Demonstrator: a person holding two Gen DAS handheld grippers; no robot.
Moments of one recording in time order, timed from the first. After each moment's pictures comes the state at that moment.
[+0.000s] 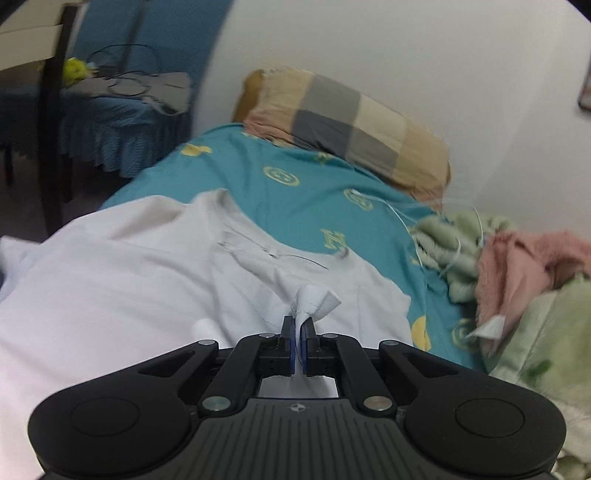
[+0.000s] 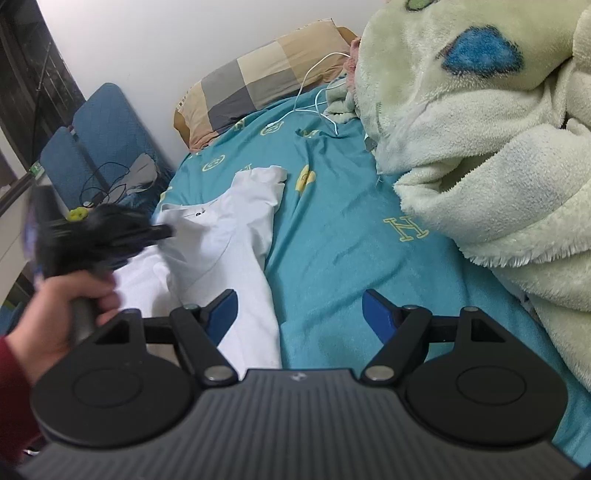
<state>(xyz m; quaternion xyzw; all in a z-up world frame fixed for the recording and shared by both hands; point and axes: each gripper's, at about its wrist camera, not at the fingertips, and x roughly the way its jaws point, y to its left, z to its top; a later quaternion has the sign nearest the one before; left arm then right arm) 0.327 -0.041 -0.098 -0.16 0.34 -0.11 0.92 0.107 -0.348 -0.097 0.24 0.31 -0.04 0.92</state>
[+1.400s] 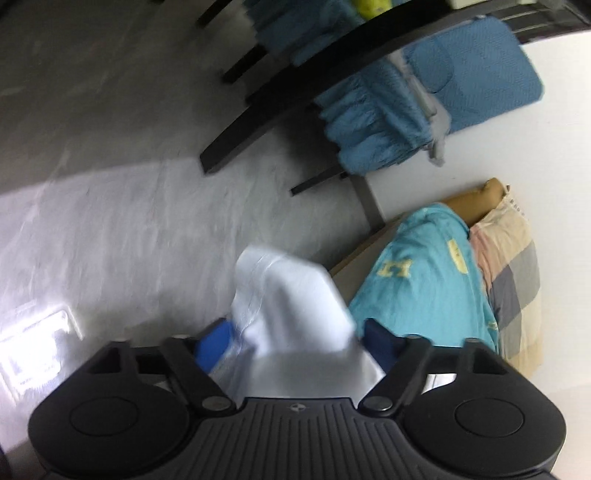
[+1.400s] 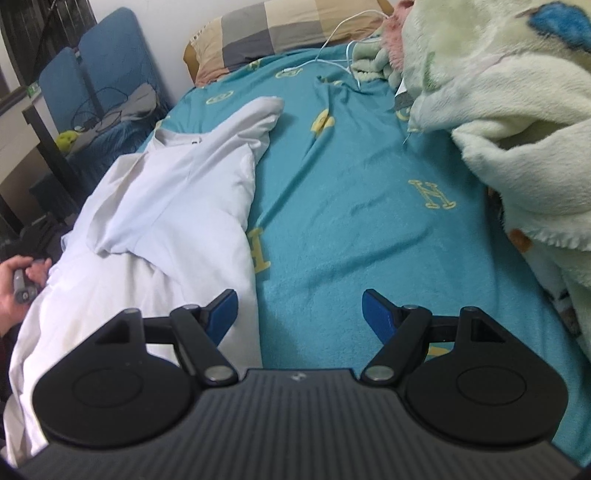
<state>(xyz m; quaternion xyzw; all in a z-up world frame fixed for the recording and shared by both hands) 0.442 0.283 -0.229 -0.48 0.37 0.05 0.80 0.139 -0.314 -0.135 0.15 0.38 -0.02 0.91</state>
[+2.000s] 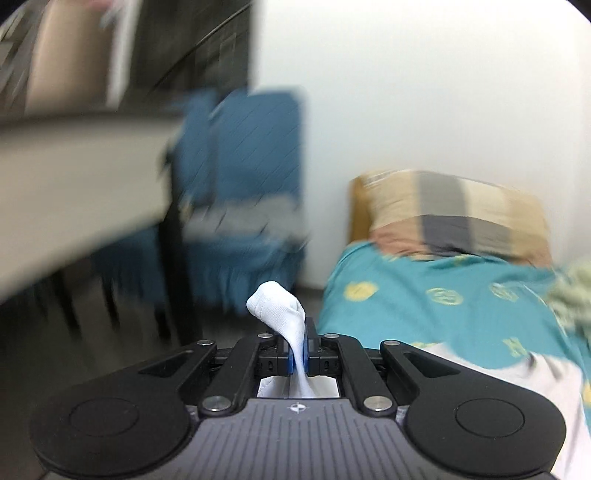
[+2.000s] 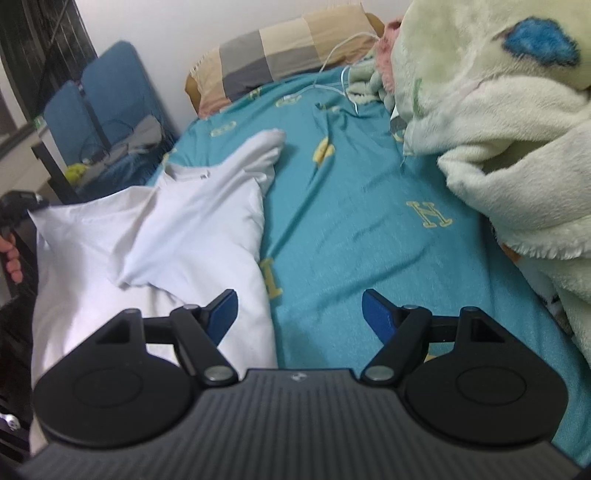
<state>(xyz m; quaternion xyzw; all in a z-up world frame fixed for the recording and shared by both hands) 0.380 0.096 -0.002 0.04 0.19 0.01 0.98 0.124 -0.324 -0.112 0.19 0.33 -0.02 0.92</state>
